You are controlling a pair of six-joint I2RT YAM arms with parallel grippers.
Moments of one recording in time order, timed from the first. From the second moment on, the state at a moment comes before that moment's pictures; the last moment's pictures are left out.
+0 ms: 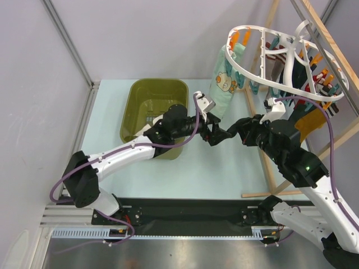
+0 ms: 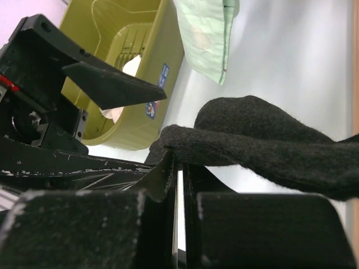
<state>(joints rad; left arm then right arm) -0.91 1.52 1.19 0.24 0.34 -0.22 0.61 0.78 1.12 -0.64 0.22 0.47</state>
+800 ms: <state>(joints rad) -0.94 1.60 1.26 0.31 0.45 -0.27 0.61 0.76 1.14 -0.69 0.23 0.52</state>
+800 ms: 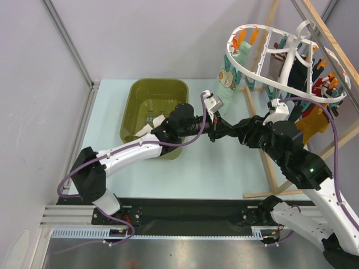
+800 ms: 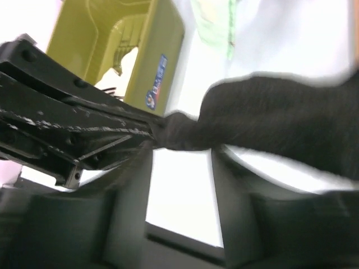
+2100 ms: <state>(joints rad) -0.94 1.62 1.31 0.23 0.34 -0.29 0.65 1.07 1.70 -1.11 0.75 0.62</state>
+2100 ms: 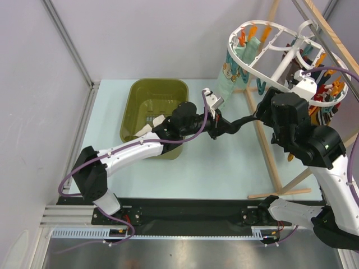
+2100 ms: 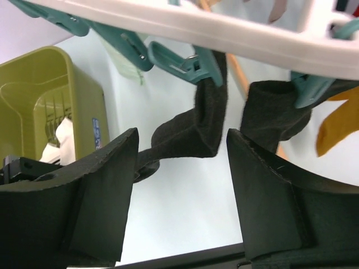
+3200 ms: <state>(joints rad) -0.94 1.56 1.26 0.22 0.34 -0.29 0.65 1.05 1.61 -0.79 0.82 0.34</state>
